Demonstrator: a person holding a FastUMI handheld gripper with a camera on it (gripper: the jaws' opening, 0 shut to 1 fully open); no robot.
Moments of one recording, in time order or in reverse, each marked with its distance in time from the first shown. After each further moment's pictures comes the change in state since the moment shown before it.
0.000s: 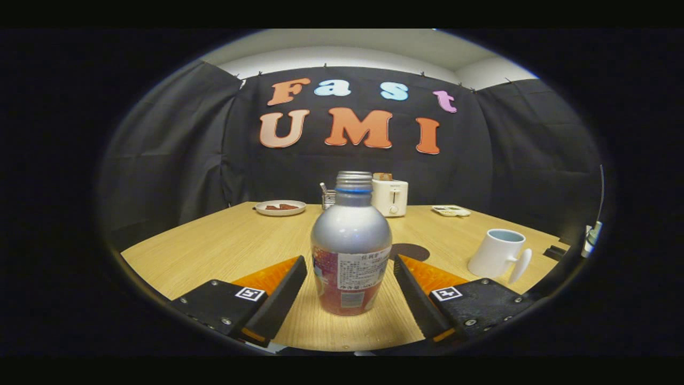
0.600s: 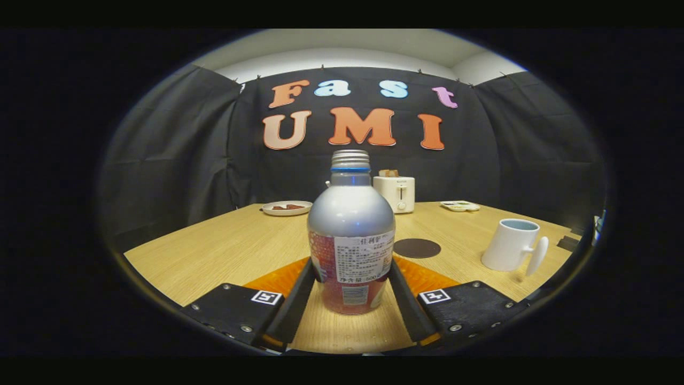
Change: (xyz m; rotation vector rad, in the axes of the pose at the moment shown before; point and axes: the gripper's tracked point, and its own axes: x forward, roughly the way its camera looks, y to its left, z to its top) arm 0.006 0.005 -0.008 0.042 -0.016 0.049
